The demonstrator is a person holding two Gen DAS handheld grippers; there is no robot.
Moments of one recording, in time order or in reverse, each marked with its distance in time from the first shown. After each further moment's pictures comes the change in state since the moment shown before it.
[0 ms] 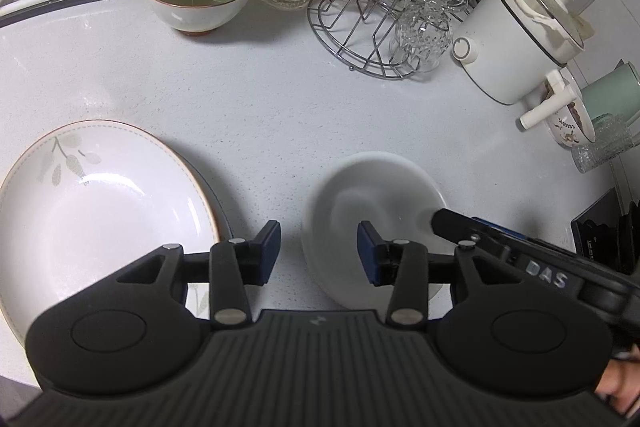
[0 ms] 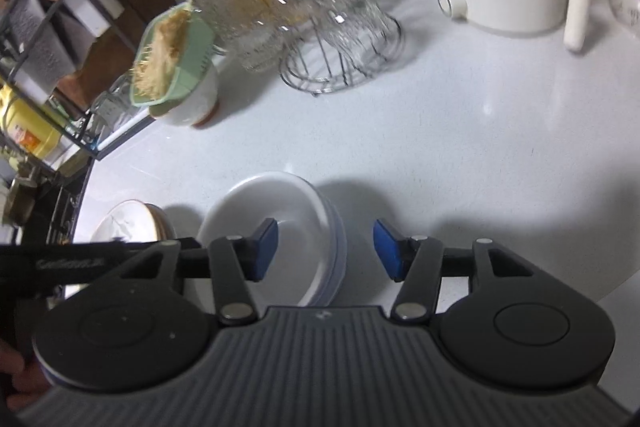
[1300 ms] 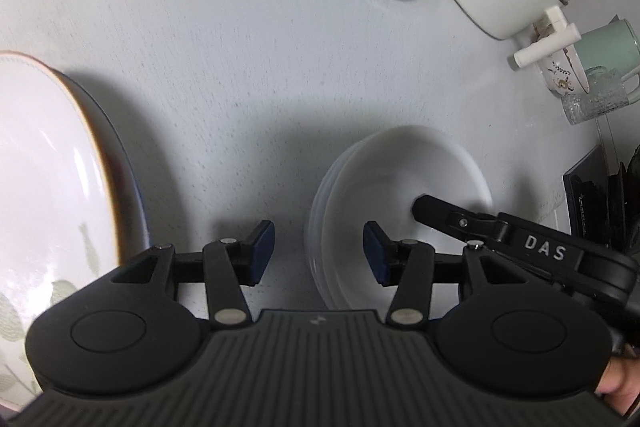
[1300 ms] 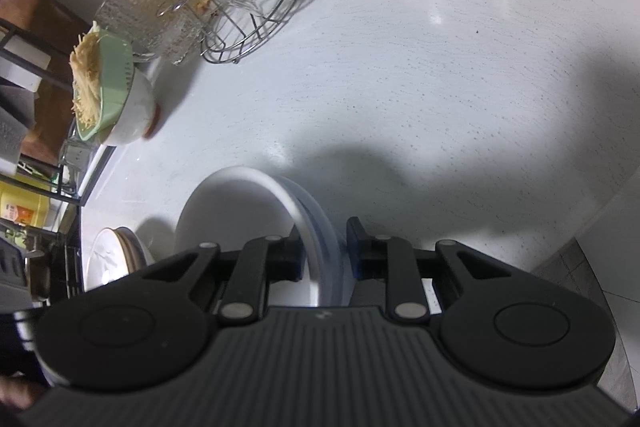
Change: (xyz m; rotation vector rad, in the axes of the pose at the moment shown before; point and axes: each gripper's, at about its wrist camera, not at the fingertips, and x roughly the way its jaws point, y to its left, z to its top) left arm 0.072 -0.013 -0.010 0.016 0.192 -0.107; right arm 0.020 -0.044 -0.027 0.303 0.079 -0.009
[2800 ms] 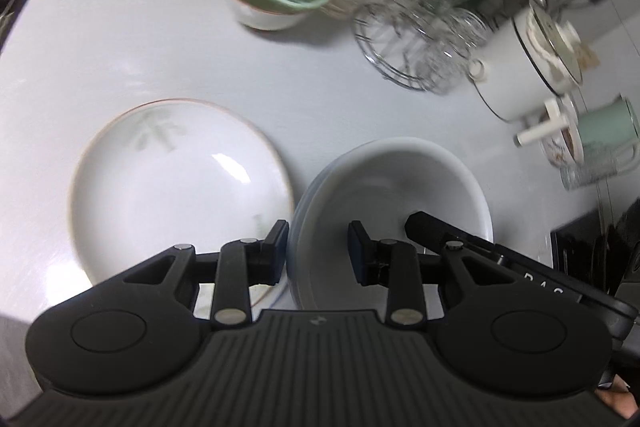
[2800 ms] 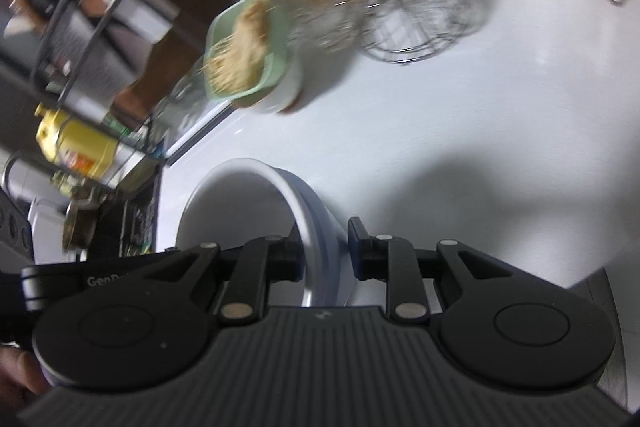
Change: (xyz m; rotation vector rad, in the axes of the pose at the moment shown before) left arm -0.146 0.057 -0.041 -0.150 -0.172 0.061; right arm -0.046 0.125 -0.027 -0.203 0.010 0.147
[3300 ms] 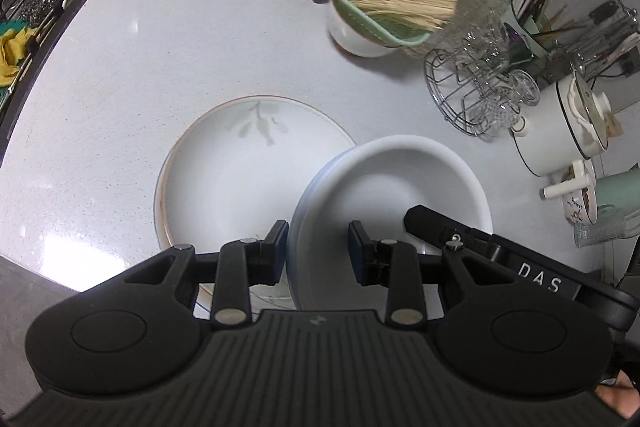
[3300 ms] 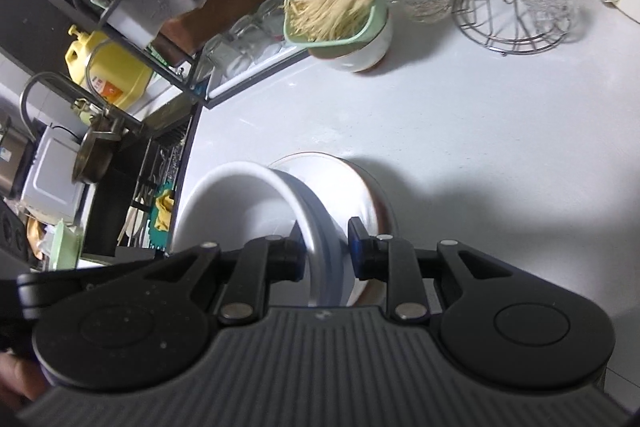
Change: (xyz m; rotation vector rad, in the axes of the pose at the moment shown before) left arm -0.022 0.068 -0.012 -0.163 -0.085 0.027; right arm 0.039 0.066 -0.009 -0.177 0.097 0.042
